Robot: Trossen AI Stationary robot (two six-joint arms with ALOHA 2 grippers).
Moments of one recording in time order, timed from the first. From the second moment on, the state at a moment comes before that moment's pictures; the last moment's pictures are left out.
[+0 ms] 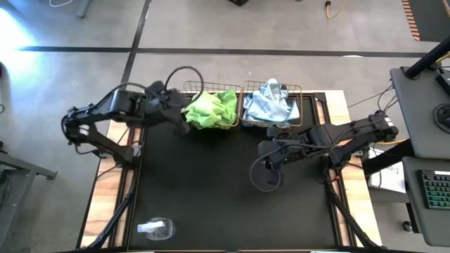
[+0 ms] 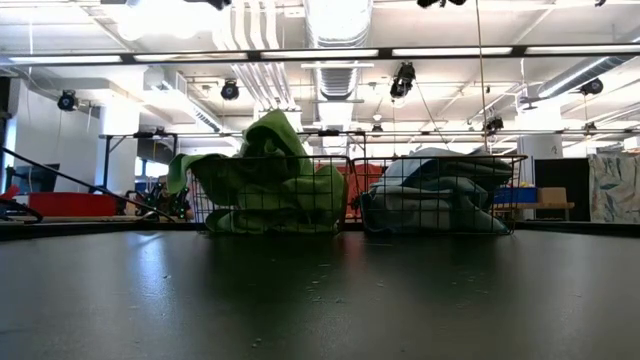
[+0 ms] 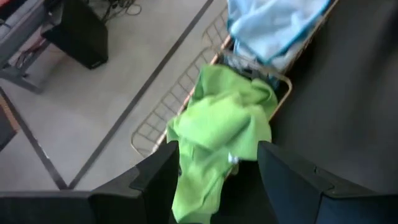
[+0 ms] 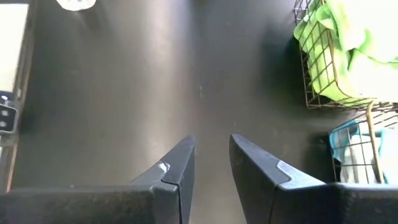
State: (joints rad) left arm -0.02 1.42 1.86 -1.39 -0.67 -0.29; right arm 0.26 1.44 1.51 -0.99 0.20 0.25
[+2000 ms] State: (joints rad) left arm -0.50 0.70 0.29 -0.08 -0.64 -0.23; right arm 0.26 0.85 0.39 0.04 0.10 0.30
